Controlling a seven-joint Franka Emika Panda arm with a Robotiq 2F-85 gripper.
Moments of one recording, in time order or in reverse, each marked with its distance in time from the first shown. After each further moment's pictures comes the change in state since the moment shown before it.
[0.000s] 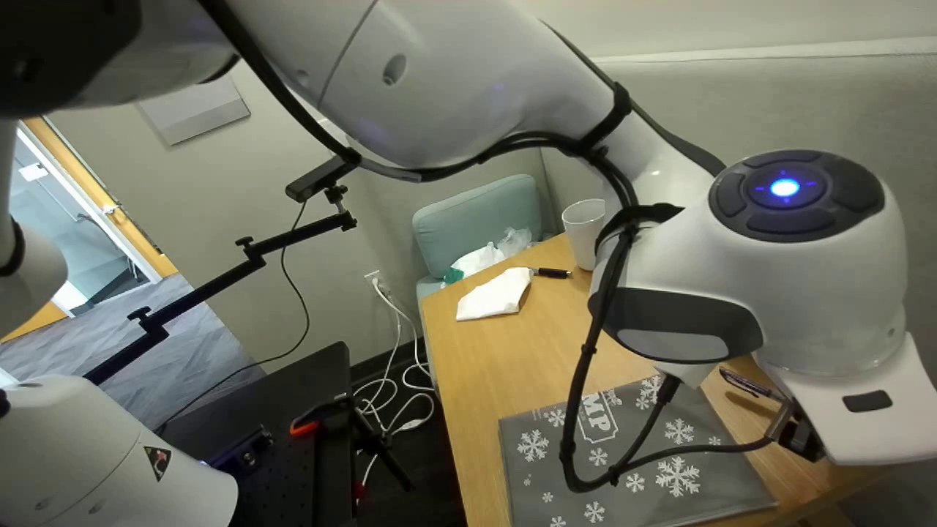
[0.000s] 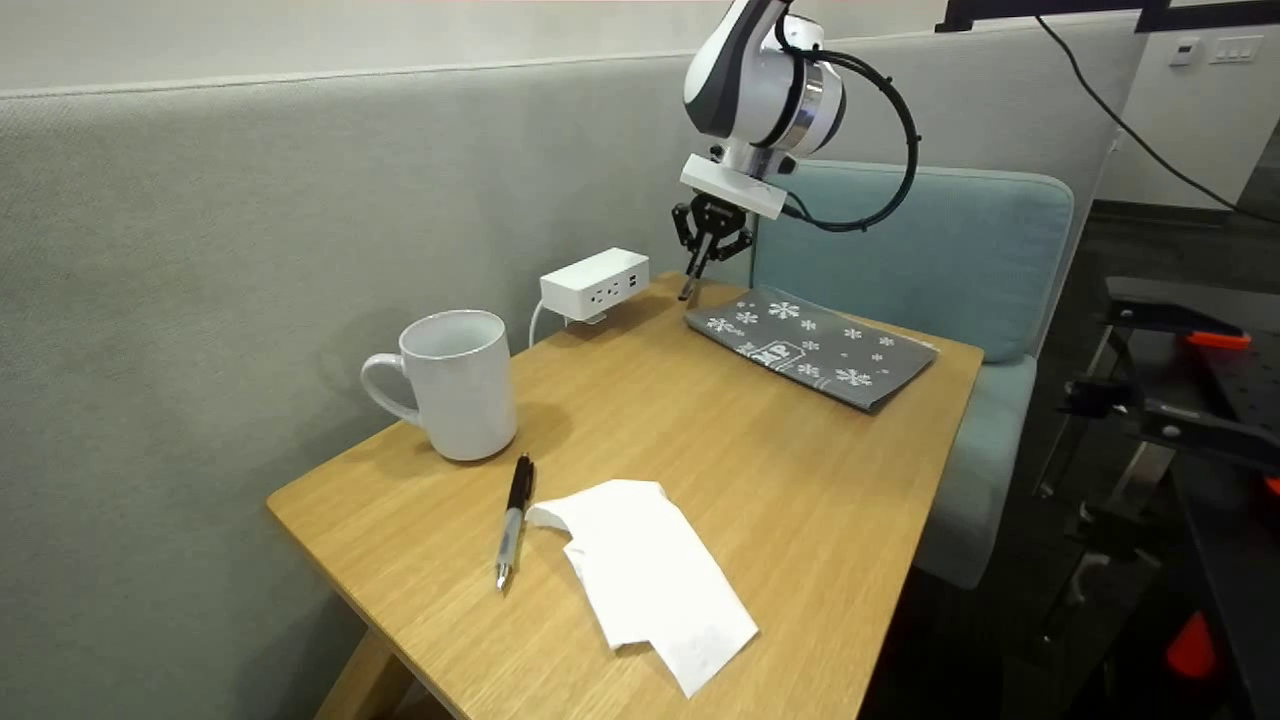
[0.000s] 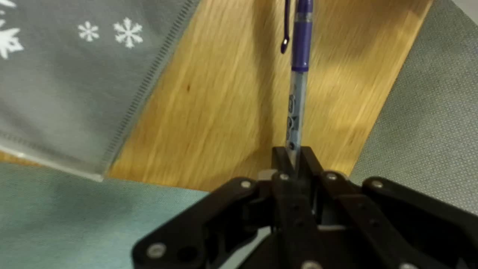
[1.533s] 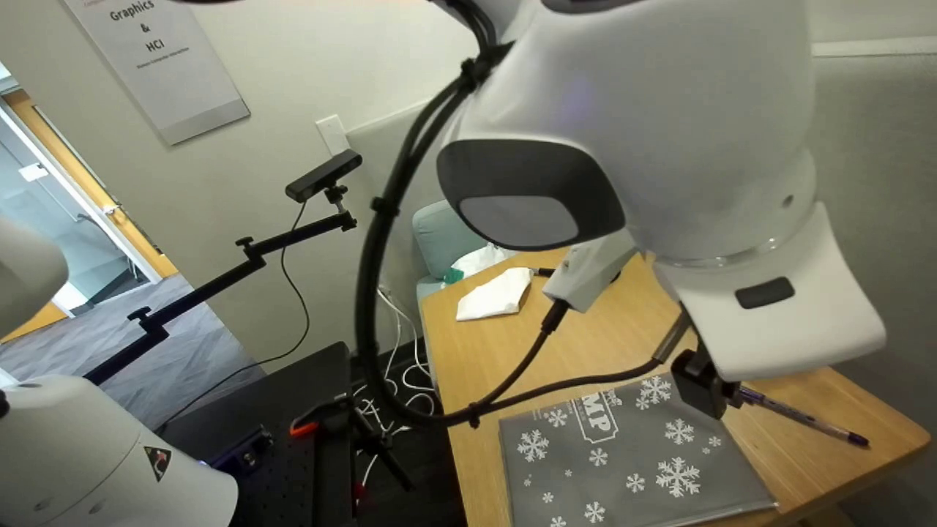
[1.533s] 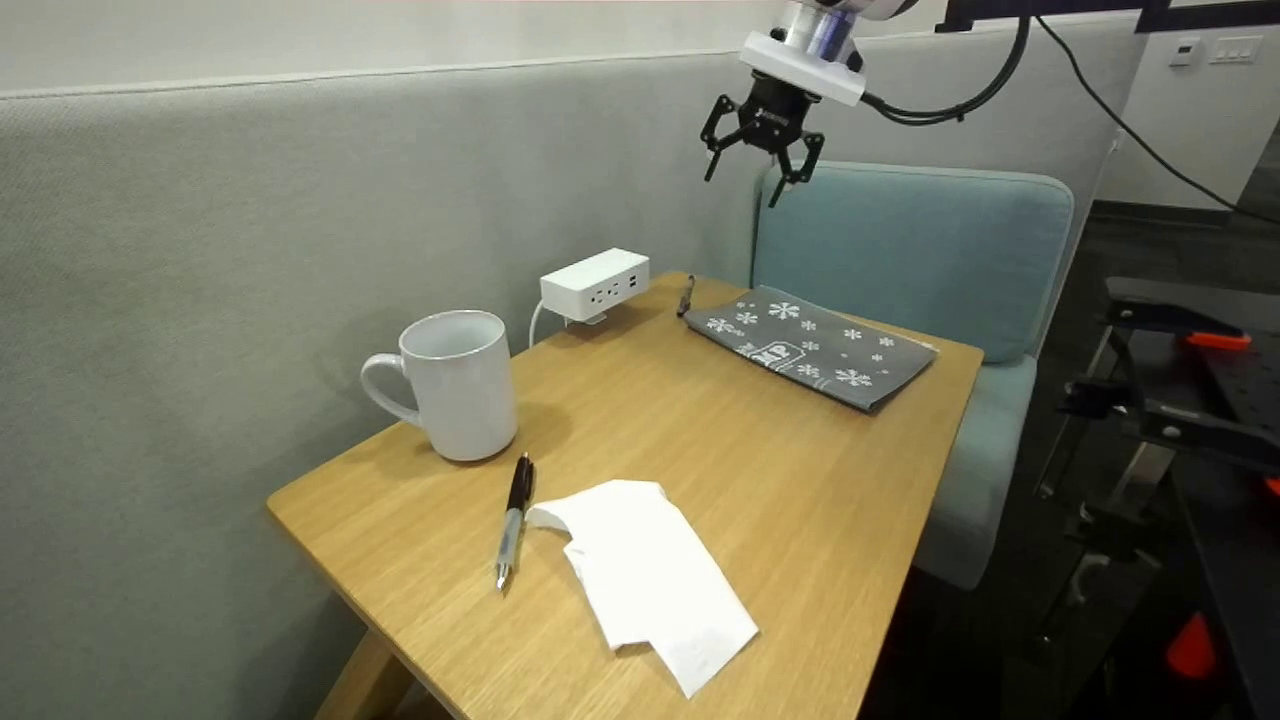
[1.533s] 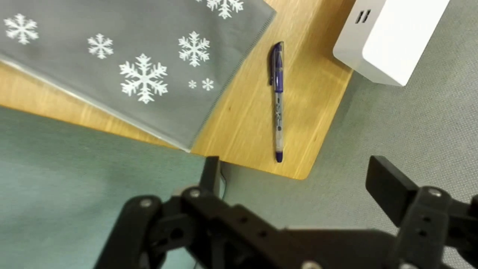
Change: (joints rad) arm -0.011 -0.468 -0.012 -0.426 0.096 -0.107 -0.117
